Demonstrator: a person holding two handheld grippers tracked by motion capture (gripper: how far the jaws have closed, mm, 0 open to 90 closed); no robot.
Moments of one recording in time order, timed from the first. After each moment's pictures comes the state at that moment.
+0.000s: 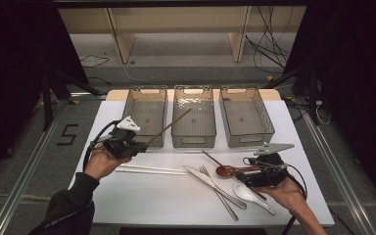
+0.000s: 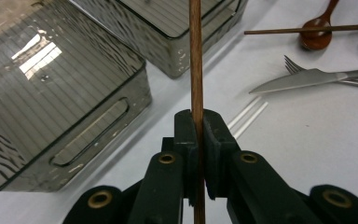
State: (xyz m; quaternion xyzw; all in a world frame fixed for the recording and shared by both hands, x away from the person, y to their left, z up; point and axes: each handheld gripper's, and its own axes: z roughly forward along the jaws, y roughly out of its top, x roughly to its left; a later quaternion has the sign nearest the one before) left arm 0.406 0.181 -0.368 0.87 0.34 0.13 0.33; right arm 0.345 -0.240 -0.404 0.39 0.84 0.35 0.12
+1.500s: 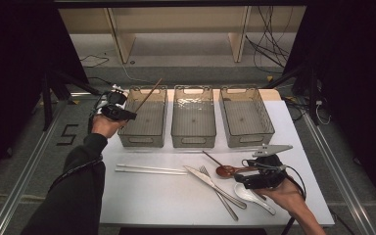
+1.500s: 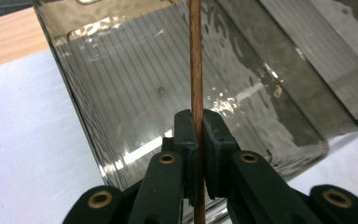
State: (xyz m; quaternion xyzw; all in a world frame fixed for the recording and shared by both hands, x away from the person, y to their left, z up) left arm 0.526 0.218 -0.379 0.80 0.51 0.14 0.30; right arm 0.343 -0.237 -0.406 0.39 0.84 0.35 0.11
